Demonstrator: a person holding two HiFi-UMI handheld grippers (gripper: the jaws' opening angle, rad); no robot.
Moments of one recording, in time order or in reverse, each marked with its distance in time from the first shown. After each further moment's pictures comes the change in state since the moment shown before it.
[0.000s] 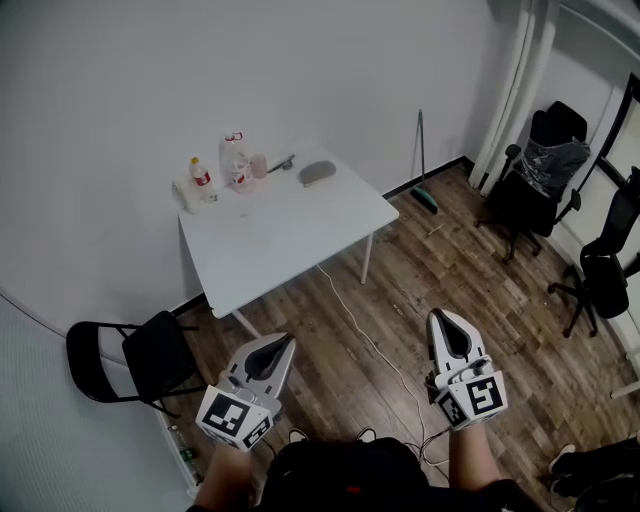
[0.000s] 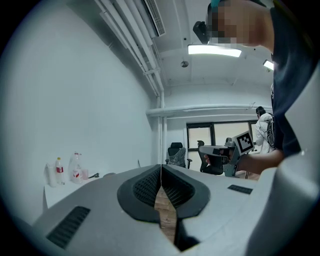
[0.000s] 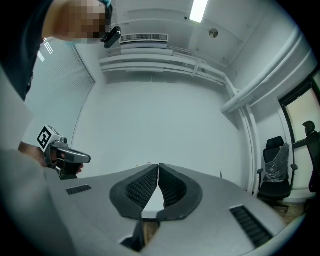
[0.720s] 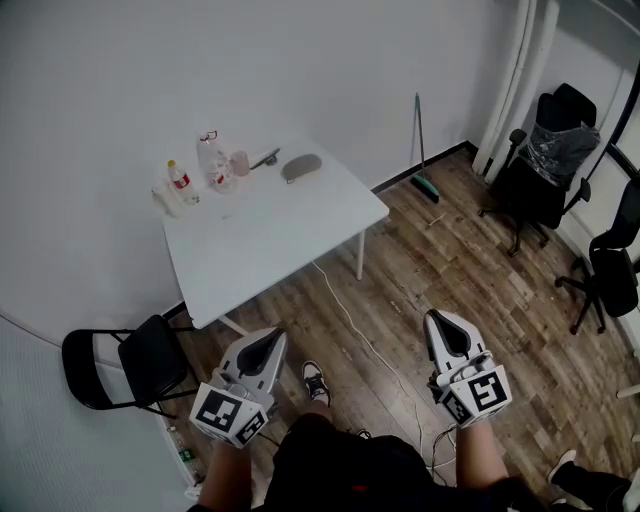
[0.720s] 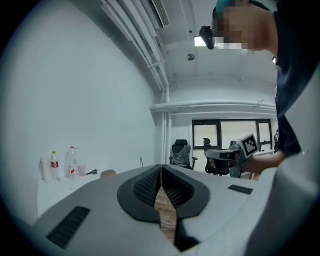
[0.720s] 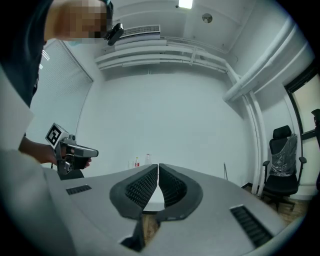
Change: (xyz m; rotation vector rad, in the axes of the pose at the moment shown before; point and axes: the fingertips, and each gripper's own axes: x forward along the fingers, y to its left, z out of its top) left arm 0.106 0.004 -0.025 -0.036 0.037 0.050; right arm 0.025 -0.100 -0.058 0.020 0.091 0.074
